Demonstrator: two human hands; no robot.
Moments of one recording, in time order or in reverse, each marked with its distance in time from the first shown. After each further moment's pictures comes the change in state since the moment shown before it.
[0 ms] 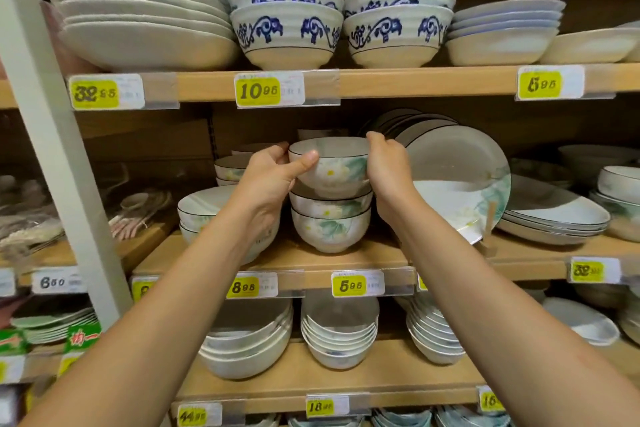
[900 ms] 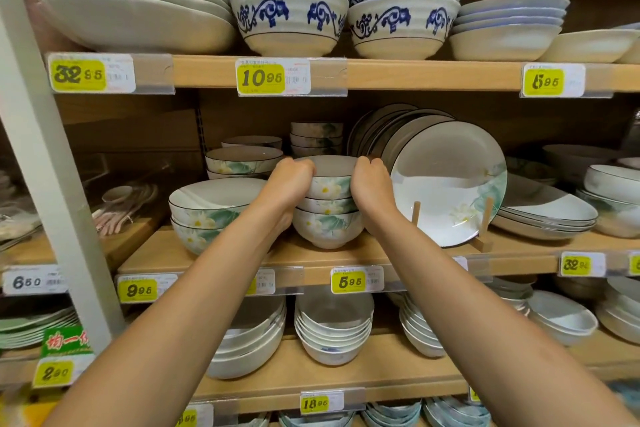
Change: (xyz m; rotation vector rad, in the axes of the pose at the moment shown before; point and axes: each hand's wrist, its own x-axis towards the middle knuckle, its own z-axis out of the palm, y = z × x) left_hand 0.022 -0.025 0.014 0.378 0.103 -0.174; right_hand 0.003 0.044 0.019 -0.202 -0.014 0.009
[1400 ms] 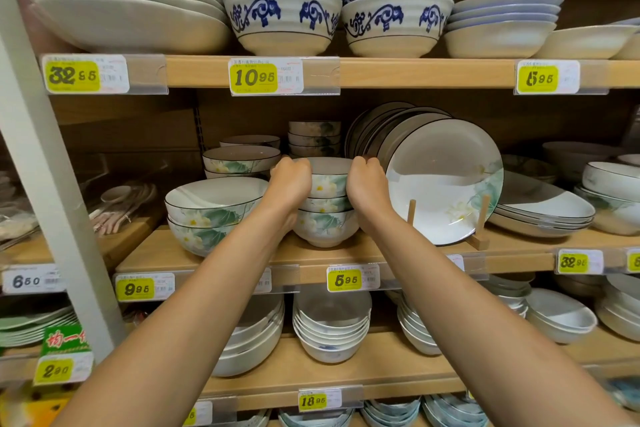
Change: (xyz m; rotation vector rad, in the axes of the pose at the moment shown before) left_hand 0.005 -0.003 0.012 0.004 0.091 -0.027; right_hand 0.001 0.006 0.000 0.035 -0.019 -0.008
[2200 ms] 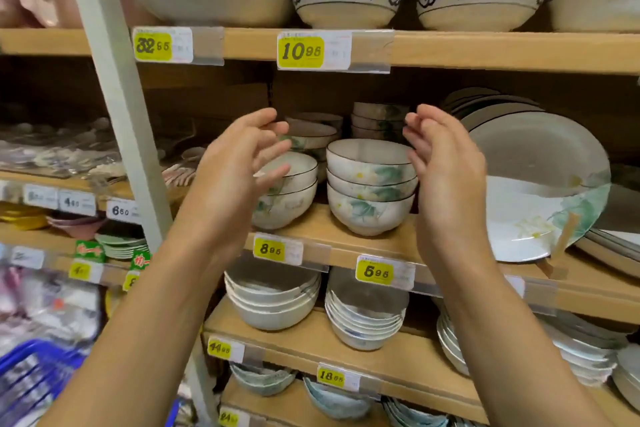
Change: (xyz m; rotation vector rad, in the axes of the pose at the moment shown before) left_hand -0.109 0.016 -0.079 -0.400 0.157 0.270; right_hand -0.072 -0.046 -0.056 0.520 -0.162 -0.255
